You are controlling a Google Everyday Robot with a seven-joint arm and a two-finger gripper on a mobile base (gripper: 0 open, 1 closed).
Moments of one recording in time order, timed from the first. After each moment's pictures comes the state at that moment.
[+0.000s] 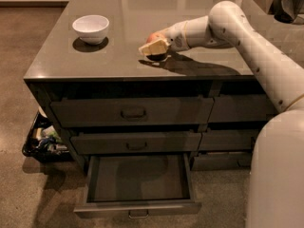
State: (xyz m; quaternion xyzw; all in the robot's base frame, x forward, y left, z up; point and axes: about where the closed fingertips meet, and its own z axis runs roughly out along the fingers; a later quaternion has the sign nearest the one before) arm 0.770 -0.018 0.857 -0.43 0.72 0.29 0.46
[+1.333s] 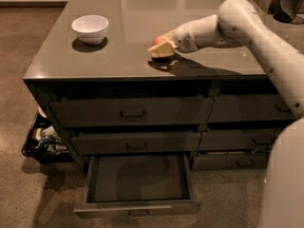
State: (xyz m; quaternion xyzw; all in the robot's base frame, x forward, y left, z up) arm 0.747 -0.035 0.862 -0.45 0.72 0.28 0.45
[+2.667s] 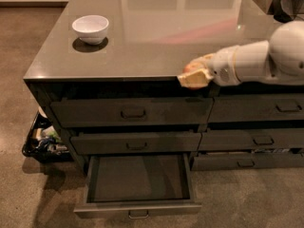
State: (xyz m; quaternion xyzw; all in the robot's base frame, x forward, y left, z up) arm 0.599 -0.122 0.866 -0.40 0.78 0.20 0.44
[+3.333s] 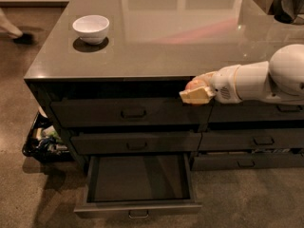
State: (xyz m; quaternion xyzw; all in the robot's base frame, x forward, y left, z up) arm 0.570 -0.127 0.827 -0.38 0.80 0.21 0.42
